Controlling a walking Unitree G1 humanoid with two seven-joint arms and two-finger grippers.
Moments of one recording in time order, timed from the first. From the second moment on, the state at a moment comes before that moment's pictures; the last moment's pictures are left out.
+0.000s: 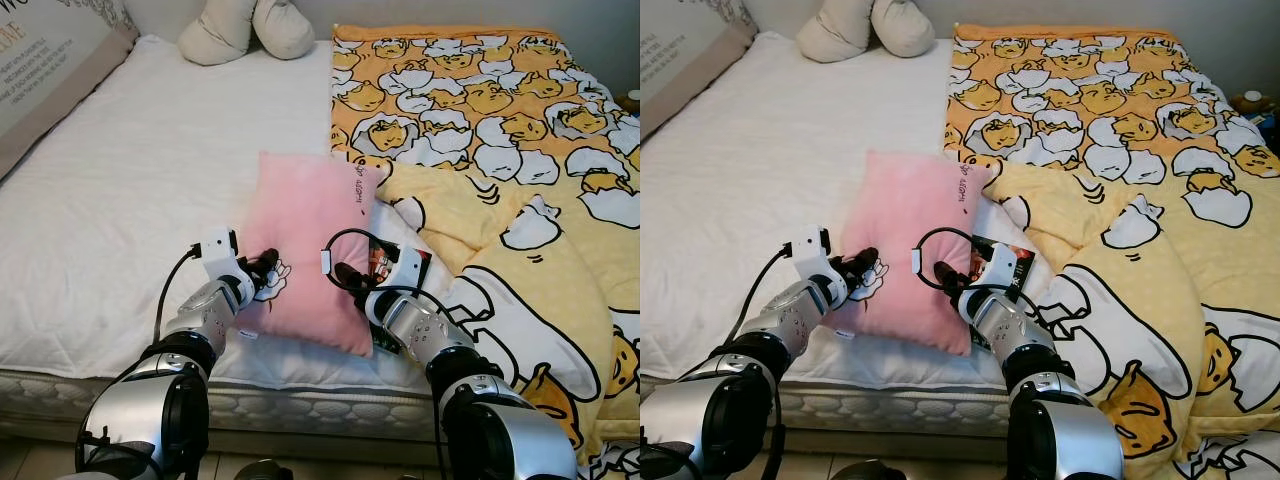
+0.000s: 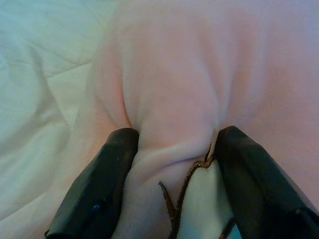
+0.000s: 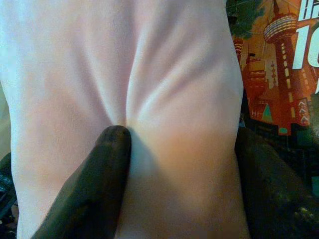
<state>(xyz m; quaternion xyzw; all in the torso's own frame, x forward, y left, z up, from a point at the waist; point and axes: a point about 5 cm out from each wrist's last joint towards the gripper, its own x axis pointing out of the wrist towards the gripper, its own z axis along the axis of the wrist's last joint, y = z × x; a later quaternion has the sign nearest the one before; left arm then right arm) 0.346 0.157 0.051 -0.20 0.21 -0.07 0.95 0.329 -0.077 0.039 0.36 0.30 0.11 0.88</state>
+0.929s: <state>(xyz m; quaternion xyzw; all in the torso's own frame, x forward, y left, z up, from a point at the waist) 0.380 0.153 0.118 -0.34 0.06 -0.10 0.93 0.357 -0.088 0.098 0.32 0.13 0.15 0.93</state>
